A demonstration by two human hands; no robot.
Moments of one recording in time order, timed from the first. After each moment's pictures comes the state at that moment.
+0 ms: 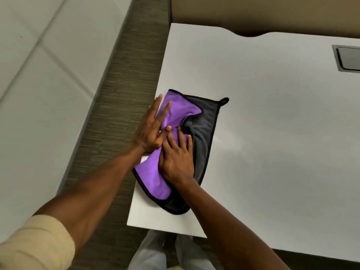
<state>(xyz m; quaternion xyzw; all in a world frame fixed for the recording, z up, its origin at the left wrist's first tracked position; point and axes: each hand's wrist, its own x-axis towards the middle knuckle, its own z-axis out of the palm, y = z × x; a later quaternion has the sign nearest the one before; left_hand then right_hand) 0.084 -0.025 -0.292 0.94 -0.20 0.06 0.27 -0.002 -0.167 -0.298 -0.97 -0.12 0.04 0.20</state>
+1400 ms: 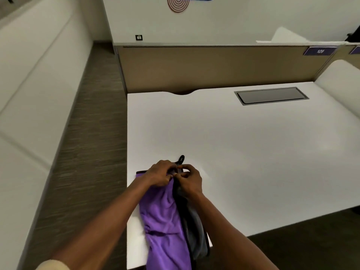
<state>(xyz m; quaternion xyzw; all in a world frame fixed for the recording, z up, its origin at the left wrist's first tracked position) 0.074 -0.117 -0.220 0.90 -0.31 -0.24 0.21 -0.017 -0.249 -0.229 -0.73 0.32 0.00 0.61</state>
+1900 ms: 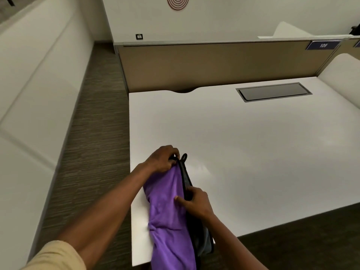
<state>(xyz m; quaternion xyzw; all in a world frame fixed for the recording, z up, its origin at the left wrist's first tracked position) 0.102 -0.123 -0.191 0.90 -0.33 -0.19 0.23 -0.082 -0.257 -0.242 -0.86 0.21 0.14 0.45</state>
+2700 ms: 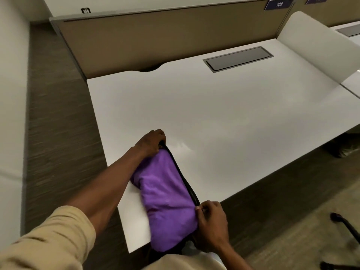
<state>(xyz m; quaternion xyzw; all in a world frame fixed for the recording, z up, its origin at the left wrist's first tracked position) 0.115 -0.164 -0.226 0.88 -0.42 -0.19 0.12 -0.227 -0.246 -0.246 -0.82 0.42 0.03 0.40</state>
